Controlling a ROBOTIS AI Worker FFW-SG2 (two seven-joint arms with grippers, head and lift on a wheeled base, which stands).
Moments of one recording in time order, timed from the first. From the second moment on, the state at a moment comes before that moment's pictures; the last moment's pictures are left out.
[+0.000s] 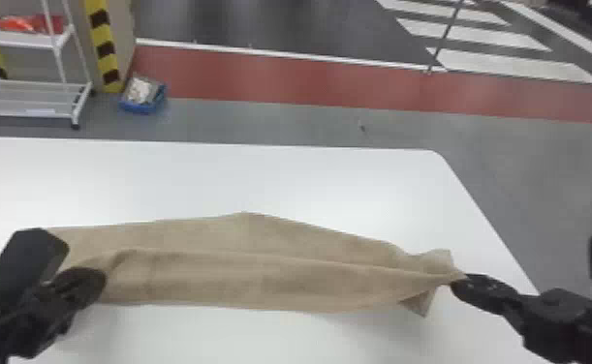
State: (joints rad) left arm 0.29 0.16 -0.05 -2.12 -0.47 0.78 -0.61; right arm 0.40 0.00 -0.58 -2.46 0.39 0.96 1.18
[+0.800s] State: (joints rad) left arm 0.00 0.16 -0.01 -1.86 -0.46 0.74 -0.64; right arm 0.40 0.00 -0.70 -2.44 0.29 0.93 1.19
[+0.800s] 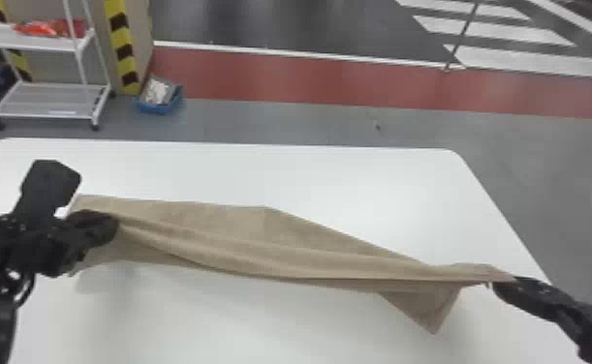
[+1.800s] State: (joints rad) left arm 0.39 0.21 0.19 -2.16 -0.47 0.32 -0.79; right arm 0.40 0.00 -0.69 -2.40 0.29 0.88 1.19
